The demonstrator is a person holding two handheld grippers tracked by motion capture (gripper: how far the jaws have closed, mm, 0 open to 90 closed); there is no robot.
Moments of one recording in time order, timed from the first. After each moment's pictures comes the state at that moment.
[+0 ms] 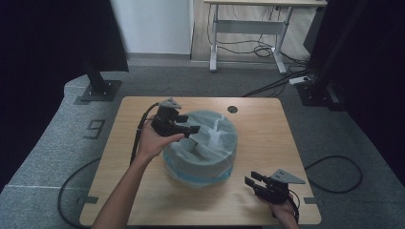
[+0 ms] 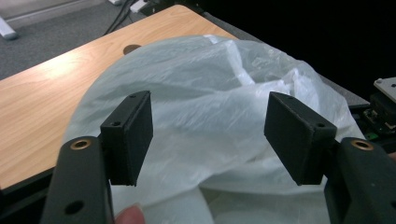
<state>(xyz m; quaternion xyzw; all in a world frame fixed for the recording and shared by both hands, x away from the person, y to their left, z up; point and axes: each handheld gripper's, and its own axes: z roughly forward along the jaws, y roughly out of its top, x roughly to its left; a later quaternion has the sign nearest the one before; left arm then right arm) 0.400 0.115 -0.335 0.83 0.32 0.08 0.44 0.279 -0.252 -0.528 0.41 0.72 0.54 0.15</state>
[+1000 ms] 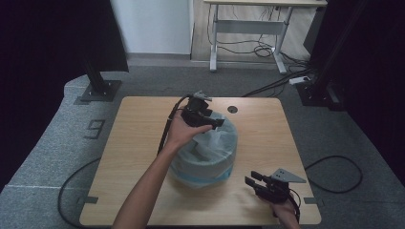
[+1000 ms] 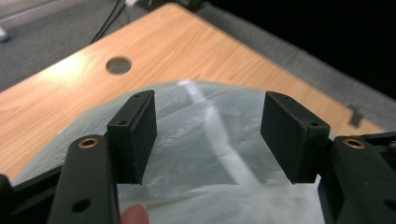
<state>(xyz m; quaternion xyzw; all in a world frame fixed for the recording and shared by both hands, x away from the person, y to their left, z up) 0.435 0.040 -0.341 0.86 0.32 0.08 0.40 0.279 -0.253 -0.524 0.40 0.73 0.54 0.15</state>
